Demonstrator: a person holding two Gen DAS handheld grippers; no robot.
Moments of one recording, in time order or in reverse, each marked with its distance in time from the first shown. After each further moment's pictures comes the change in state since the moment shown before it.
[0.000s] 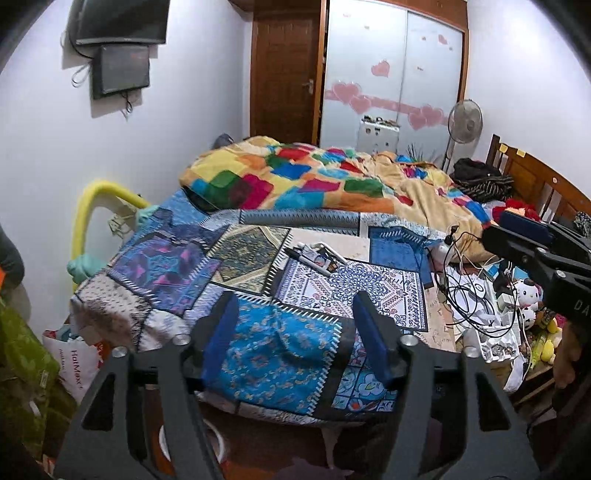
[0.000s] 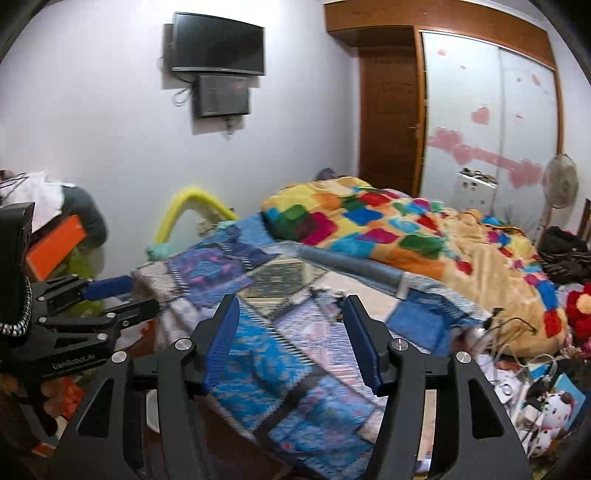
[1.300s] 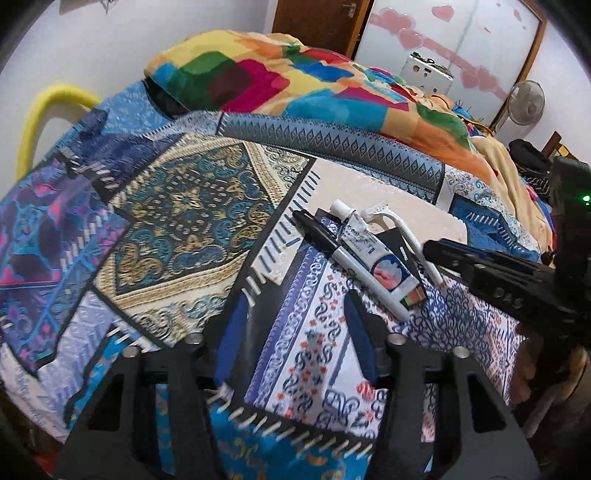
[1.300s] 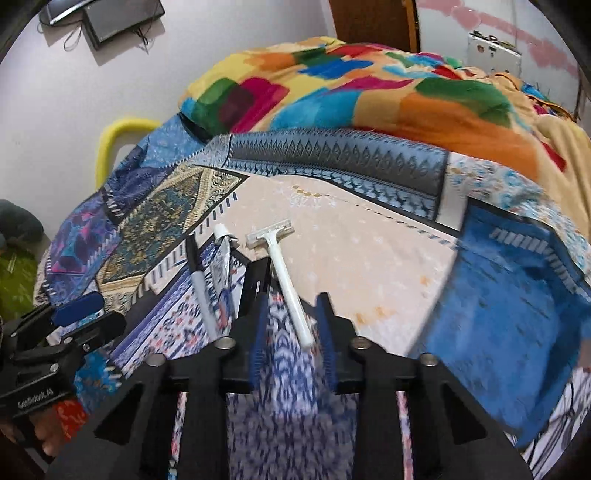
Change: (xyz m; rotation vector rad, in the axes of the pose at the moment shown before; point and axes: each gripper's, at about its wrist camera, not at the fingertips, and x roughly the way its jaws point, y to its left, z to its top) left arm 0.356 0.036 0.012 -0.192 0.309 -0.031; right arm 0.353 -0.122 -0.043 0.187 0.435 0.107
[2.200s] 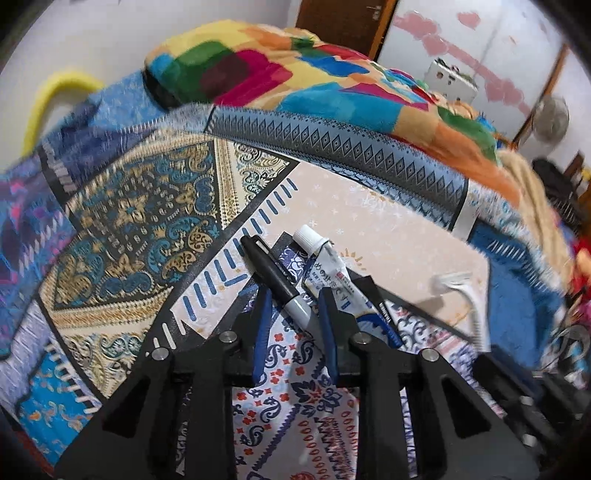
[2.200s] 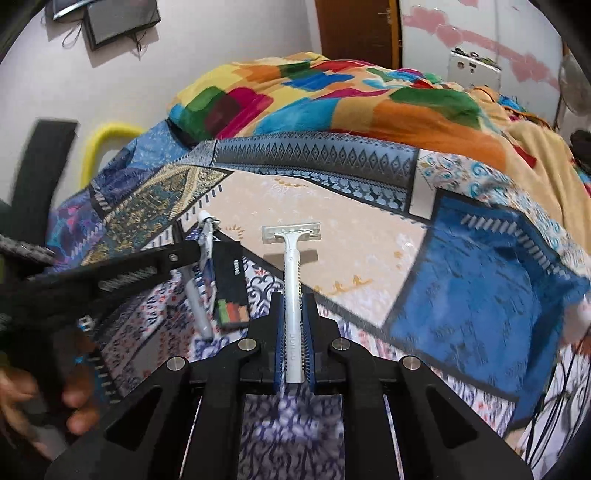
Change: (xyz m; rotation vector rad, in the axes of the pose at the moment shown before) left arm 0.054 -0.047 0.021 -0.050 -0.025 0.099; right arm -0.030 0.000 -0.036 0.033 -0.091 -0.092
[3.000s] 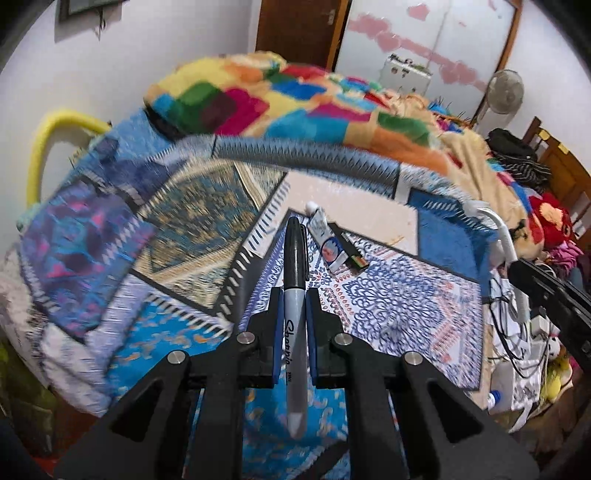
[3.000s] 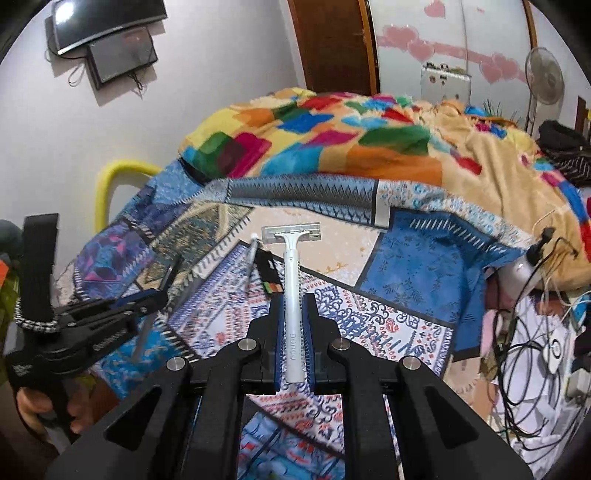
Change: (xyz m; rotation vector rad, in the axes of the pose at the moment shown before) left arm -0.161 0.036 -0.040 0.135 -0.031 -0.090; right arm -0.127 0.025 -0.012 0.044 -0.107 -0.019
